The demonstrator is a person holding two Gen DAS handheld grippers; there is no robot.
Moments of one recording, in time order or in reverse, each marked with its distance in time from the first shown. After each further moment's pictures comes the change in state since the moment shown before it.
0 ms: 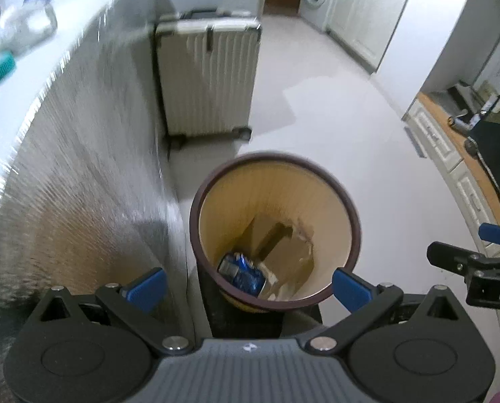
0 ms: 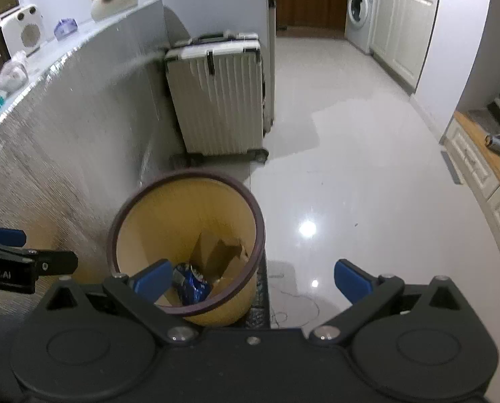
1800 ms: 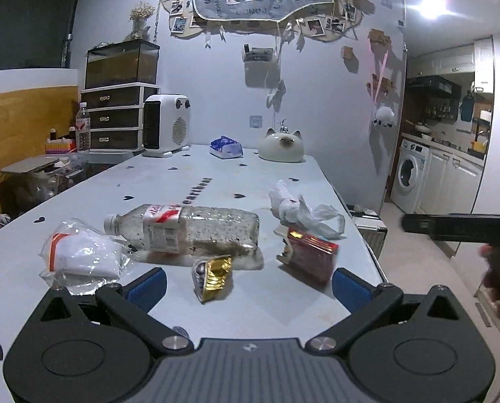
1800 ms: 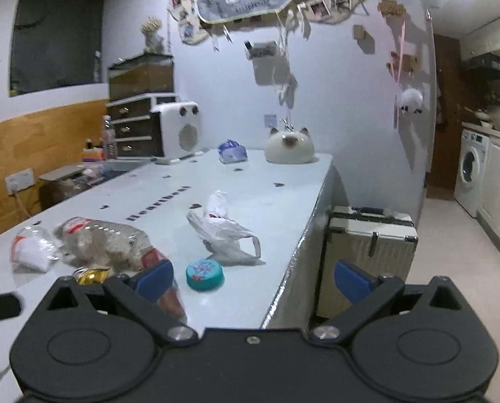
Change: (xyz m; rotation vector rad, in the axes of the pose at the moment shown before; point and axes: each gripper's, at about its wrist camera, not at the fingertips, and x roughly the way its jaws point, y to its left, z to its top) left arm -0.227 0.209 -0.075 -0.228 -0.648 0.284; right arm -0.074 0.255 0.112 -0.258 -0.497 0.315
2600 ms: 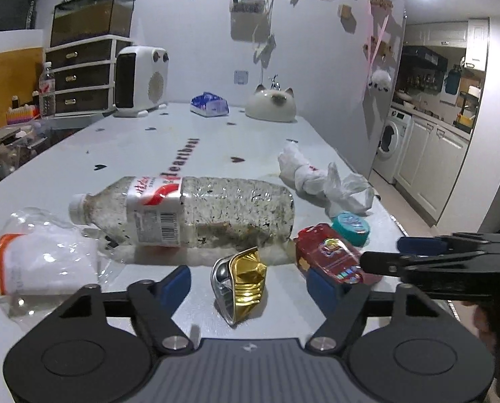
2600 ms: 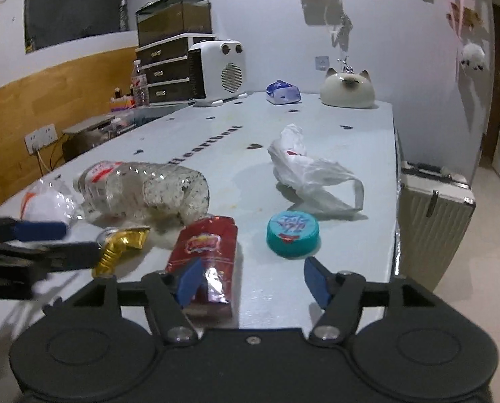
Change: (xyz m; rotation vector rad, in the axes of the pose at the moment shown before) left arm 0.104 0.056 0.007 0.020 0.162 -0.112; right arm 0.073 0.070 -0.025 -0.007 0.179 0.135
